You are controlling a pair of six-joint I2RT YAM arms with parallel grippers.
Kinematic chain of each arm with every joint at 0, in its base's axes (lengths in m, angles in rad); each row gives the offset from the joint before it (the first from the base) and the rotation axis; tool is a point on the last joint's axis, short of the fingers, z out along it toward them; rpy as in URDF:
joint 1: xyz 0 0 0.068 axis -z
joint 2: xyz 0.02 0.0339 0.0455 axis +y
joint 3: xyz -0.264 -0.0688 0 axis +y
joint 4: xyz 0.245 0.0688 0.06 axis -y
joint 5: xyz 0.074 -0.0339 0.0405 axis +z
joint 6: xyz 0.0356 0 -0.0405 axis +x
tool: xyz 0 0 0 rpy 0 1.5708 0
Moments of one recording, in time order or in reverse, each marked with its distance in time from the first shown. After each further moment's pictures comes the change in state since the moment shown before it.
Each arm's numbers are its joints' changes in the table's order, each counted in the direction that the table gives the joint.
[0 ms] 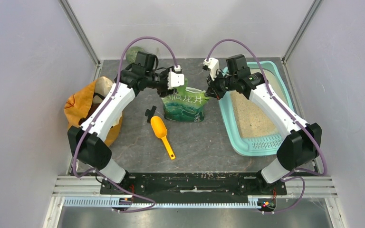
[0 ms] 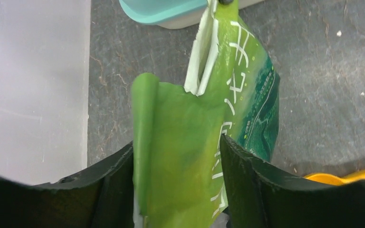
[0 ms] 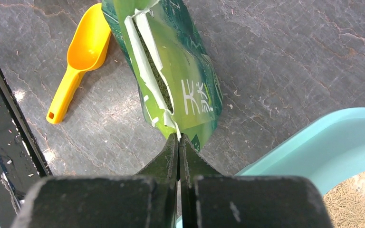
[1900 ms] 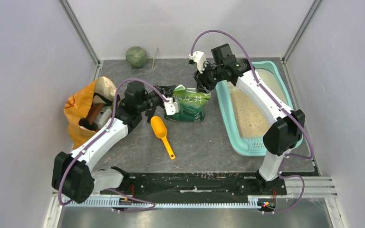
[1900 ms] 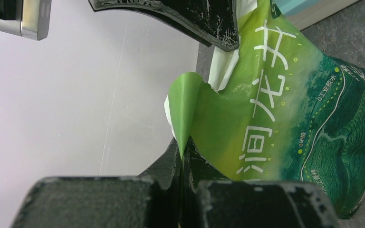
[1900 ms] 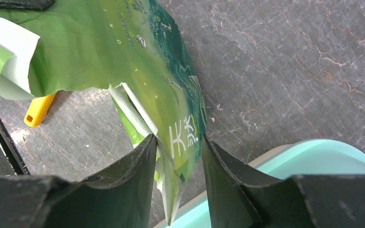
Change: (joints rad) left arm 0.037 -0.357 0.684 0.864 0.110 0.097; right arm -0.072 0.225 -0.348 -0.204 -0.104 -0.097
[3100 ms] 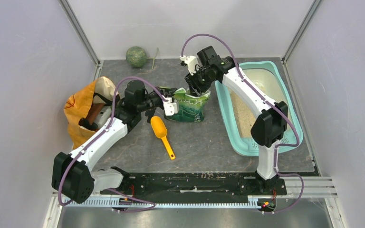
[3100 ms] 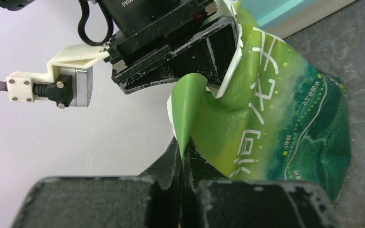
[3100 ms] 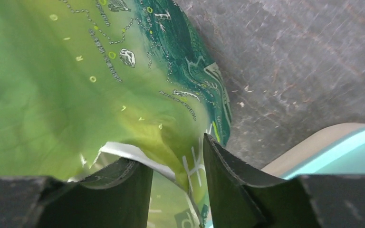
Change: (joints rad) left arm -0.001 -0.001 -0.010 -0.048 -0.055 -0.019; right arm -0.068 0.164 -0.164 -0.135 -0.116 0.184
